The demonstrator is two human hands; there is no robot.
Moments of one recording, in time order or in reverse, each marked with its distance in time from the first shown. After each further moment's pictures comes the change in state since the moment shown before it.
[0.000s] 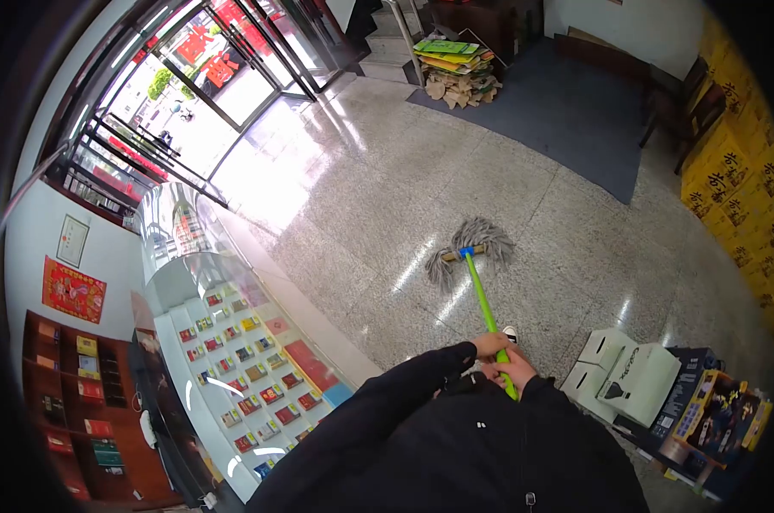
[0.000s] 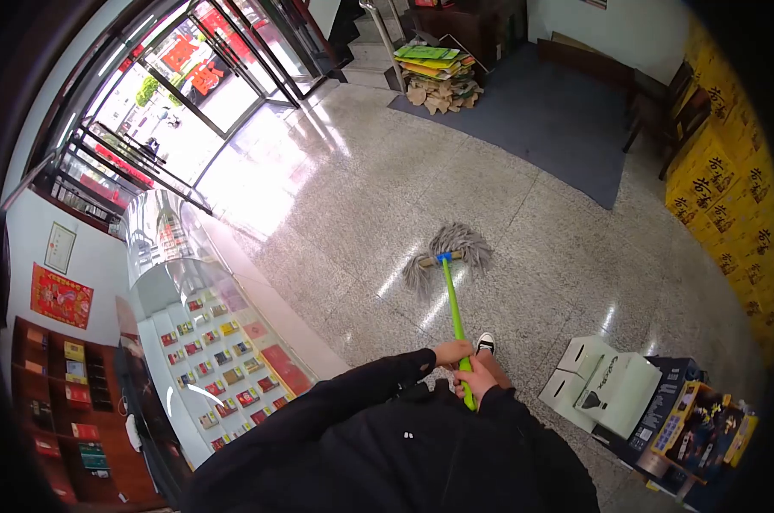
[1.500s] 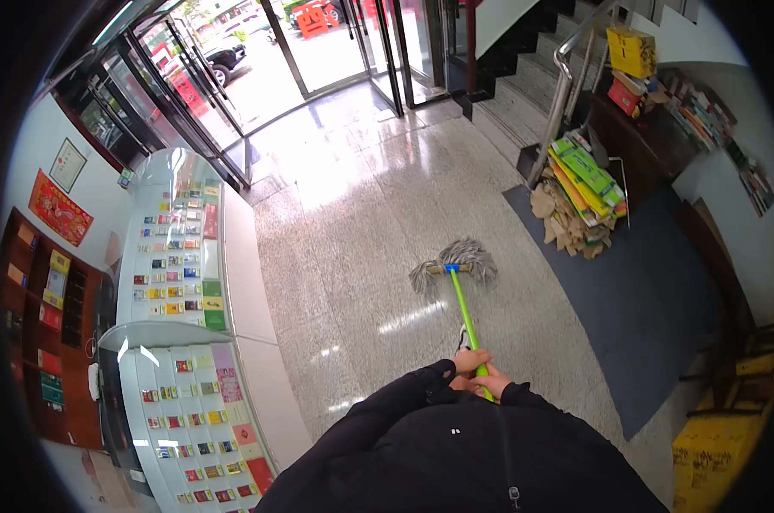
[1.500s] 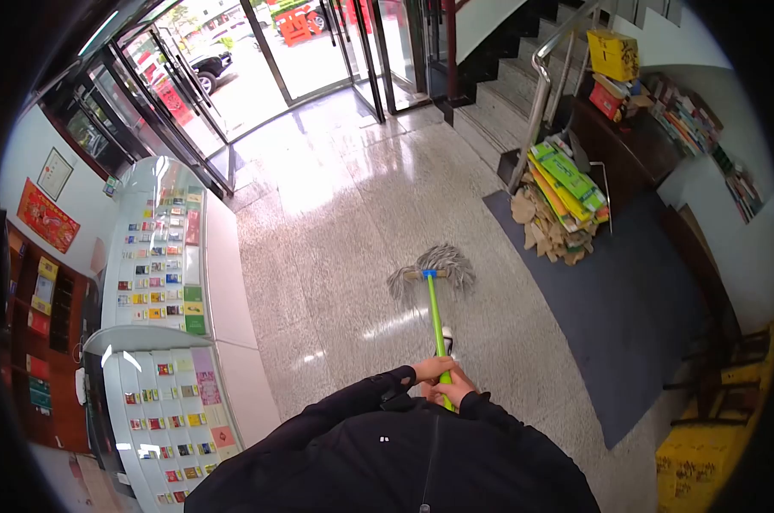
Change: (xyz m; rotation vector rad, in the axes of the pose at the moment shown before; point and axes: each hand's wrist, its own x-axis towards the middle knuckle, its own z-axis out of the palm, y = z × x) left_hand 0.207 0.157 -0.856 -0.366 0.369 0.220; right_hand 0.670 -0.613 0.303 -0.558 -0.214 0.130
